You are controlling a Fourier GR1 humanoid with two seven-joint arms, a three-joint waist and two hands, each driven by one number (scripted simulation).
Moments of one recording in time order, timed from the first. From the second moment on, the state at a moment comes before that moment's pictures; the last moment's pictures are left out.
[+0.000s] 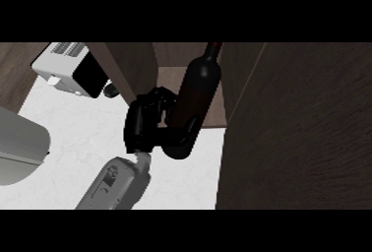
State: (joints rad) left arm -0.39 0.00 -0.35 -1.39 0.37 0.53 -0.14; right arm 0.15 -0.25 0.37 -2.51 -0.06 -0.07 0.41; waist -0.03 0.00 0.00
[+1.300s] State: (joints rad) left arm -0.63 0.00 -0.43 -0.82 0.78 0.53 -0.51; right arm 0.18 -0.22 0.33 -2.51 -0.08 -0.01 0.39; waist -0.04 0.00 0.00
